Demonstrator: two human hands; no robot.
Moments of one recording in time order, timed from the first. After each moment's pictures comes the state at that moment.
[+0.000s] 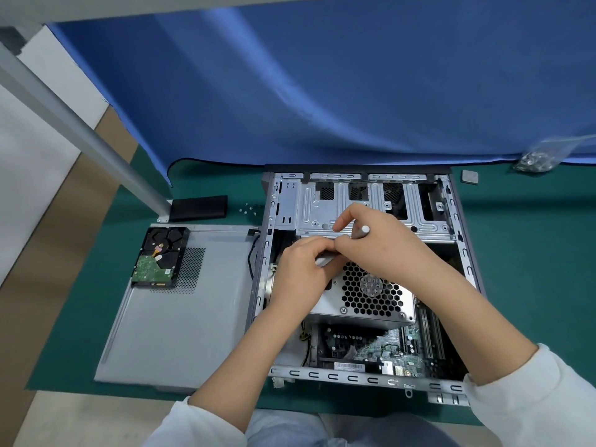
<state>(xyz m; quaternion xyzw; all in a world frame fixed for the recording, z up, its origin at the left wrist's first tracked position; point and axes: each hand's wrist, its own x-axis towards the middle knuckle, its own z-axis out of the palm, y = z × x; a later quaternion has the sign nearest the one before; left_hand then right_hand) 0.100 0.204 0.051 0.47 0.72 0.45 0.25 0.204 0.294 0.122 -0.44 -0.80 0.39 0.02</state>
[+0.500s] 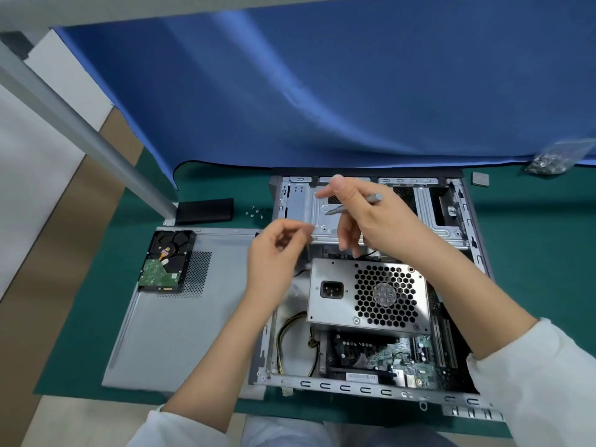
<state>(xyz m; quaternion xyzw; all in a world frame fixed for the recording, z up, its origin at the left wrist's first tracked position) 0.054 0.200 0.068 0.32 0.70 0.57 0.28 0.176 0.315 0.132 -0.31 -0.74 0.58 0.14</state>
